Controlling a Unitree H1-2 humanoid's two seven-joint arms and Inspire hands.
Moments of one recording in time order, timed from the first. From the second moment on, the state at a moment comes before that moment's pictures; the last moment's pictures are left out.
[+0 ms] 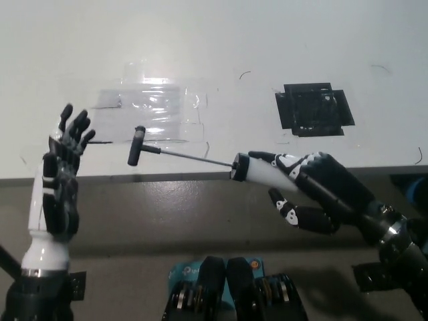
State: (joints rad) left_arm -0.19 0.08 0.11 -0.27 -0.05 -0.06 -0.05; right_arm -0.39 -0.41 0.36 -0.21 -0.55 -0.12 0.29
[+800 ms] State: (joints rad) left_arm -0.32 0.09 0.05 0.02 -0.01 -0.05 -0.05; right_arm -0.38 -0.36 0.39 -0.10 -0.61 -0.22 0.30
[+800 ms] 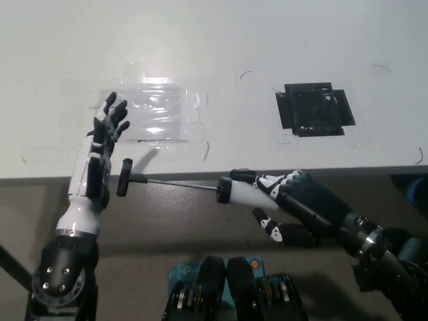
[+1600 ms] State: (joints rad) left_arm -0.29 0.09 -0.03 -0.05 0.01 -0.07 -0.07; right_arm -0.39 -0.34 0.40 -0.09 -0.63 -0.24 0.30
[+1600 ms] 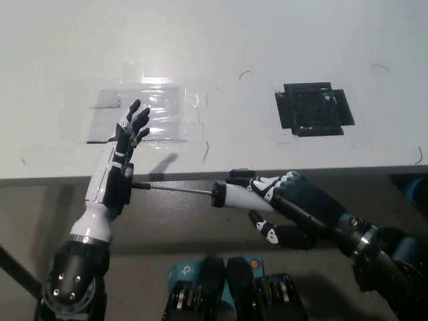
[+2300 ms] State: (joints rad) left_arm -0.27 0.07 -0.17 -0.14 0.23 -0.05 -0.04; right_arm -0.46 -0.27 0.43 -0.06 -0.65 -0.25 0.33
